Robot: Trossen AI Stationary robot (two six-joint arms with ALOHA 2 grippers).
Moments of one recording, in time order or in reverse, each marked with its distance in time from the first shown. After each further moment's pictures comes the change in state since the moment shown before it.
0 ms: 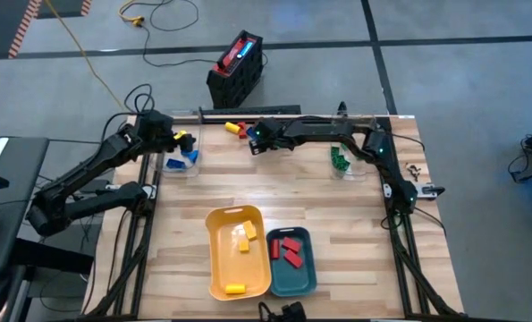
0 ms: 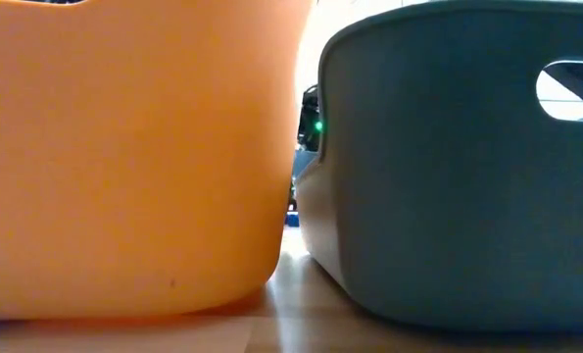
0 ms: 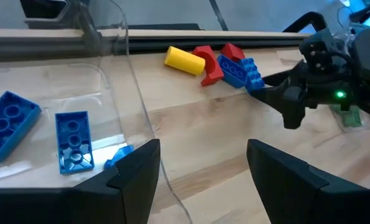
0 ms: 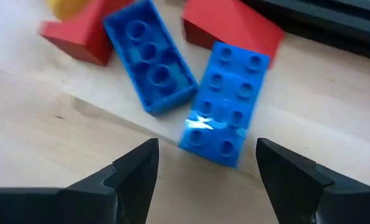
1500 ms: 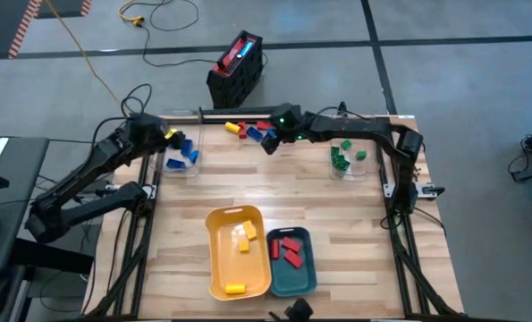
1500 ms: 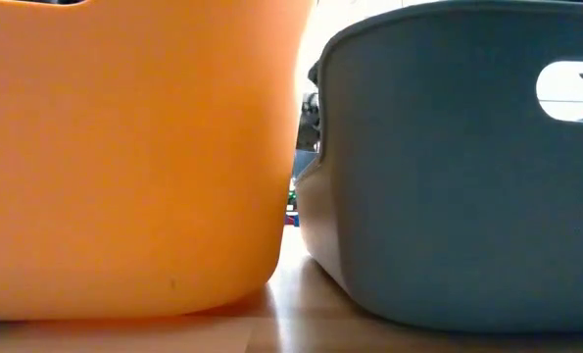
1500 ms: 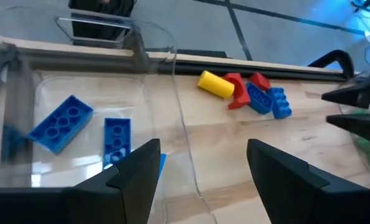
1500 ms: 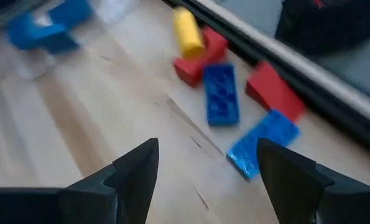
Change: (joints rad) left arm 0.009 -0.102 0.000 -0.073 -0.151 -0.067; right arm -0.054 -0.331 -0.316 0.285 -0.281 -0.412
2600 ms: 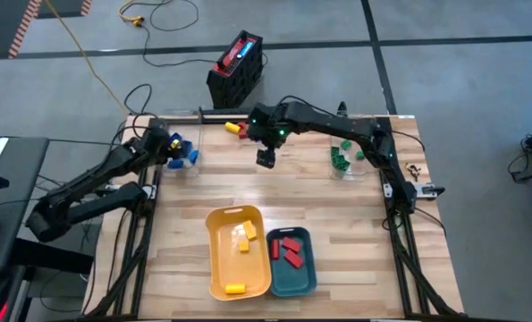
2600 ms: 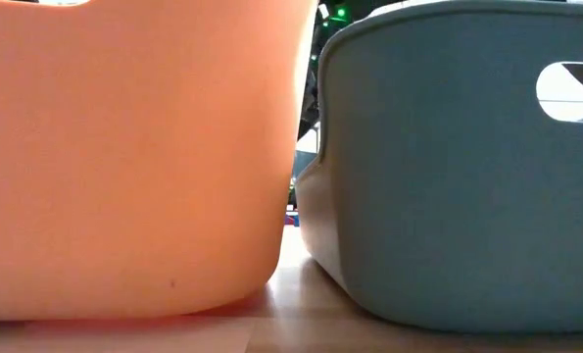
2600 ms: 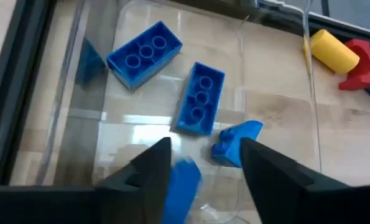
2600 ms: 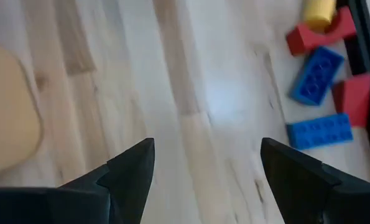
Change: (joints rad) left arm 0.022 0.034 -0.219 0.007 -0.134 -0.160; right arm 0.139 0.231 0.749 -0.919 -0.101 -0.371
